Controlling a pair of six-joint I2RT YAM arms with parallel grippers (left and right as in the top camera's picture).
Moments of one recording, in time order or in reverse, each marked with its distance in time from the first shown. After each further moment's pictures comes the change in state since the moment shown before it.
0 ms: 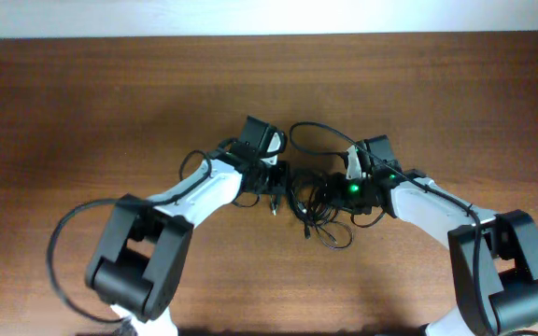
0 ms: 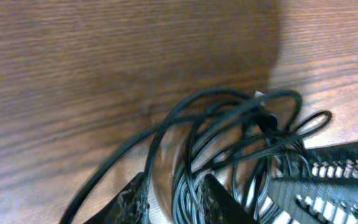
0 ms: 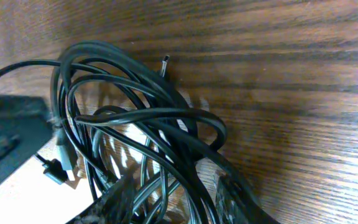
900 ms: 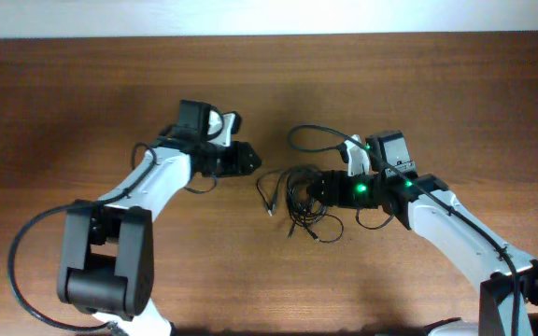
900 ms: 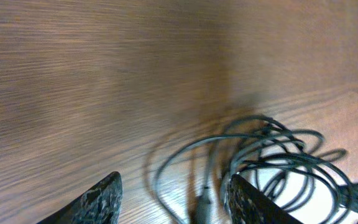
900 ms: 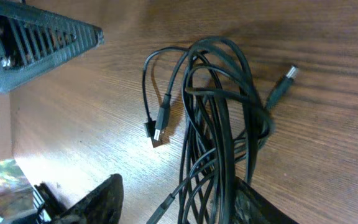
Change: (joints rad) left arm 0.277 -0.054 0.000 -0.056 0.207 0.169; right arm 0.002 -0.209 -0.014 -0.044 -0.151 -0.102
